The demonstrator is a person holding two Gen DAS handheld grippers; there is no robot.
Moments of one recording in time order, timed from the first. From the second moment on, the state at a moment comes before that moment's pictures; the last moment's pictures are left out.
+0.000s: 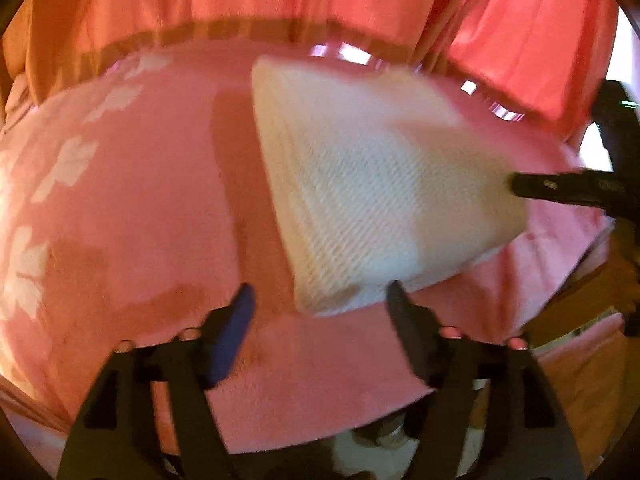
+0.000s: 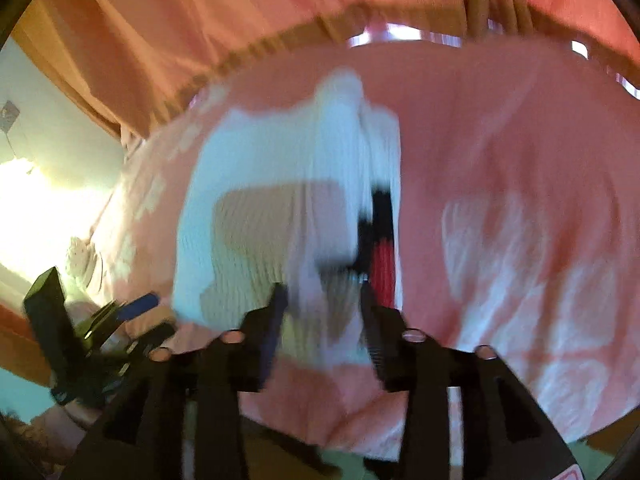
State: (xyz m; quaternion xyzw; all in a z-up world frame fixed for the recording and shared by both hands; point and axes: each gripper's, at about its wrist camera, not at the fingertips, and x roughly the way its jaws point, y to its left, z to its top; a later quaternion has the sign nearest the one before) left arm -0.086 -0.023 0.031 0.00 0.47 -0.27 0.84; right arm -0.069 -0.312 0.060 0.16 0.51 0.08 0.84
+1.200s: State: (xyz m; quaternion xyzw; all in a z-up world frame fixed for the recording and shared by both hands) left arm 0.023 -0.090 0.022 0.01 0.48 -0.25 0.84; right arm 0.016 -0.342 0.012 0.22 0.54 0.05 0.81
